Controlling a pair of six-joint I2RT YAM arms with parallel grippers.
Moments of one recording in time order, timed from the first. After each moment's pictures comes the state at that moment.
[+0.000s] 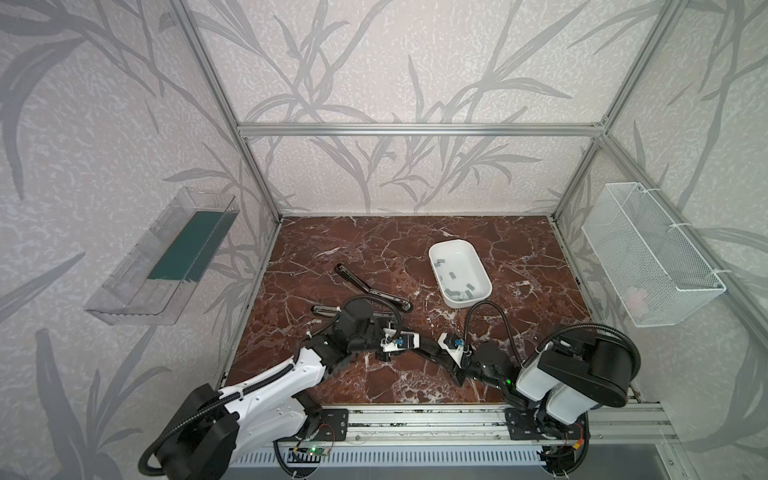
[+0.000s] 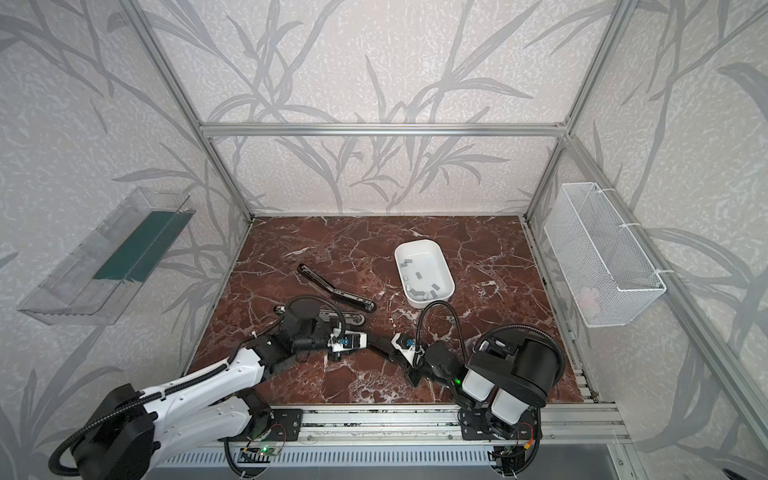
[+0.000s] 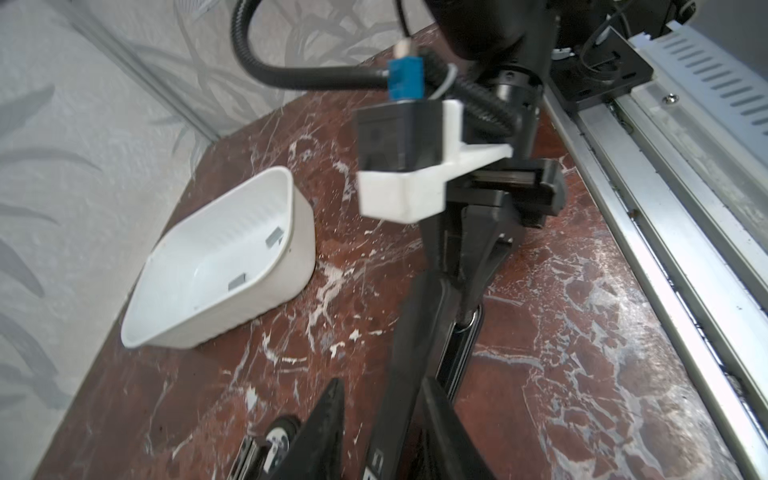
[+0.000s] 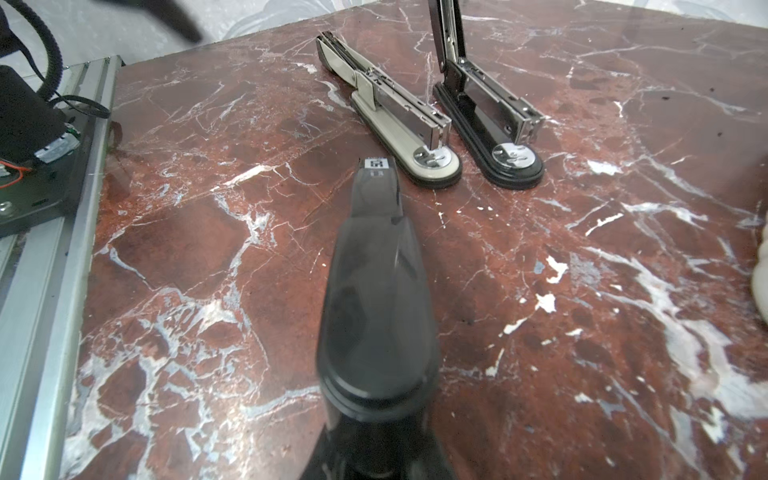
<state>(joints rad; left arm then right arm) -0.73 1.03 0.35 0.18 0.47 0.81 0.98 1.60 0.07 1.13 -0.08 0.05</state>
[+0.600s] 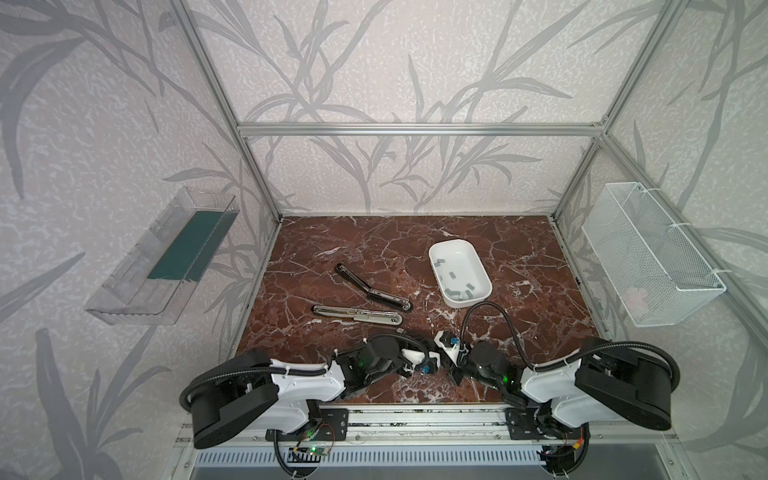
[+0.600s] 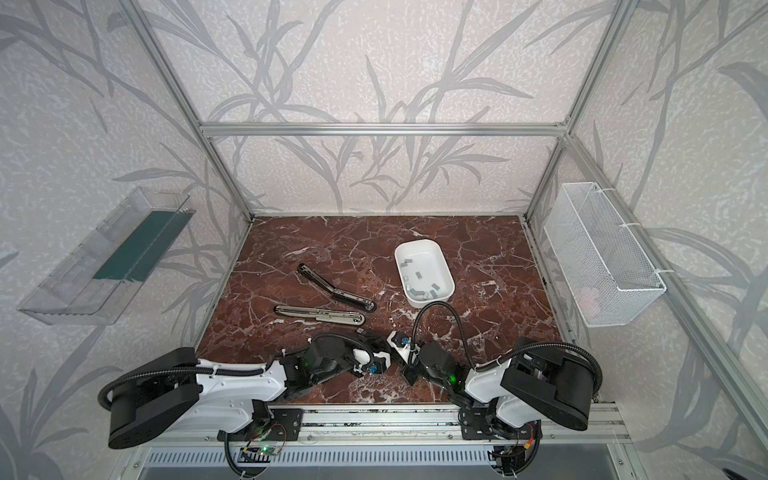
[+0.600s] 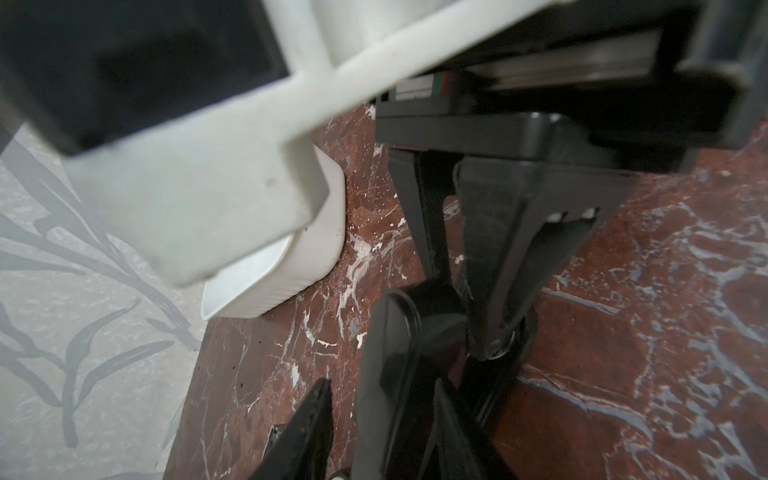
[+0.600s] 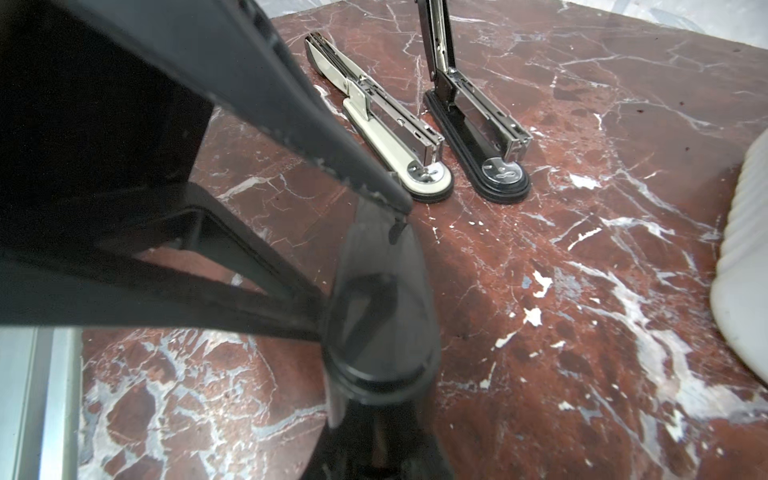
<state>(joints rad) -1.07 1.31 0.28 0.62 -0.12 0.84 1.04 1.43 0.13 0.87 0.02 0.07</state>
